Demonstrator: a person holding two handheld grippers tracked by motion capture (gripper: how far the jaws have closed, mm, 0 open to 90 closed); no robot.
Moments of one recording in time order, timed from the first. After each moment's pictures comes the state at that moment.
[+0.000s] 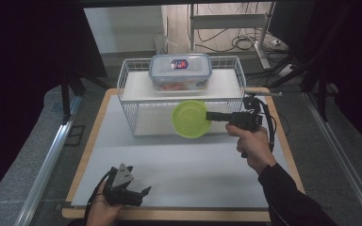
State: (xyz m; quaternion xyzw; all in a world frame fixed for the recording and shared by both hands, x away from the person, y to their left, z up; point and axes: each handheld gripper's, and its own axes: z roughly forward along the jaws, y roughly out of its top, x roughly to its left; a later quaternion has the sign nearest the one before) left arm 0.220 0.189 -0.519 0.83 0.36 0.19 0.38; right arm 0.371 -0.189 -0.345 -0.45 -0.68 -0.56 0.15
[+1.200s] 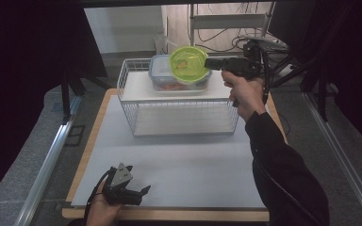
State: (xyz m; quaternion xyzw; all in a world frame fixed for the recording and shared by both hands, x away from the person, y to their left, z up) left arm 0.221 0.191 -0.518 0.83 0.37 0.19 0.38; right arm 0.446 -0.167 -0.258 -0.49 -0.63 -0.60 0.09
